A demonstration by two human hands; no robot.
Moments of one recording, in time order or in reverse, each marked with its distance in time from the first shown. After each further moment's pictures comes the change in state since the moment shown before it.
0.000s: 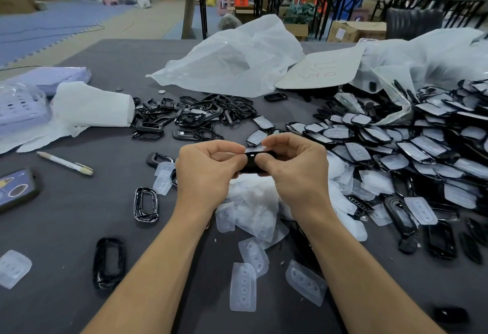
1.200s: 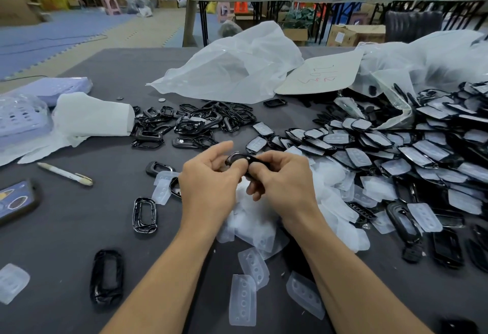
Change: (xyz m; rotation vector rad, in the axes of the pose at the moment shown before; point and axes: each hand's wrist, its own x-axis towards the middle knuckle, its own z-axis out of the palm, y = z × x) left_hand -0.005 -0.007 0.010 0.036 0.056 -0.014; right_hand 0.002 0.008 0.010 -0.046 -0.126 0.088
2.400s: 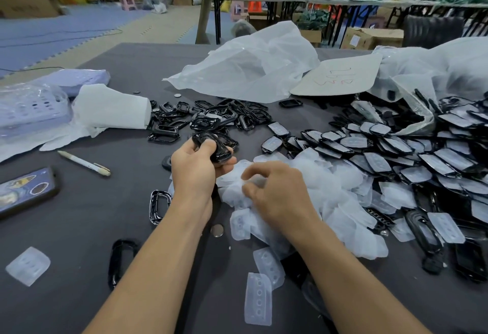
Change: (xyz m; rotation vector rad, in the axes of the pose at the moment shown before) left_hand 0.027 0.006 -0.026 -0.409 0.155 -0.218; right_hand -0.003 0.011 0.017 -0.668 -0.124 -0.195
